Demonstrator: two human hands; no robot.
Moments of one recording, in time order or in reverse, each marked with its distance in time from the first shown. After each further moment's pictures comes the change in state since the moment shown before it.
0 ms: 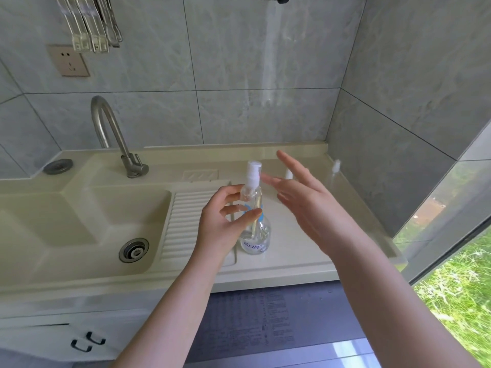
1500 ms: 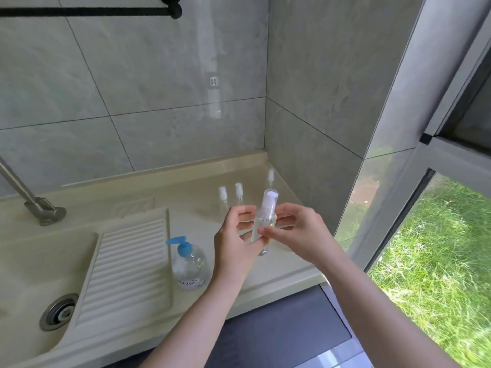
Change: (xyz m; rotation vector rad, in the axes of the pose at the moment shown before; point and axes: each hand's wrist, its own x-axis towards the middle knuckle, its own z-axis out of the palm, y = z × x) left_hand 0.024 -0.041 0.177 0.103 -0.135 0.104; right_hand -0.007 0.071 -0.153 -0.436 0.368 0.081
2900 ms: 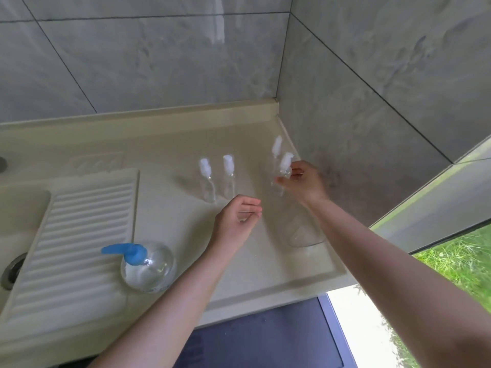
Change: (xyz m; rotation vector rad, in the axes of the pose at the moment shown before) left_hand 0.102 -0.131 0.063 0.045 -0.115 -0.329; right_hand 0.232 0.163 0.016 -0.087 0.138 0.183
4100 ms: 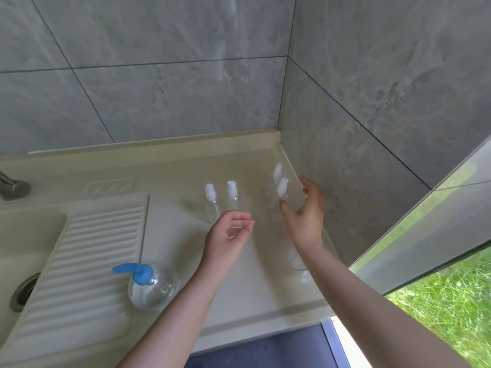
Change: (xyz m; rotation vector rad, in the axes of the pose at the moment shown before) left_hand -0.010 0.027 -0.021 -0.051 0.087 0.005; right_hand -0.046 -0.013 0.010 0.131 0.338 -0.263
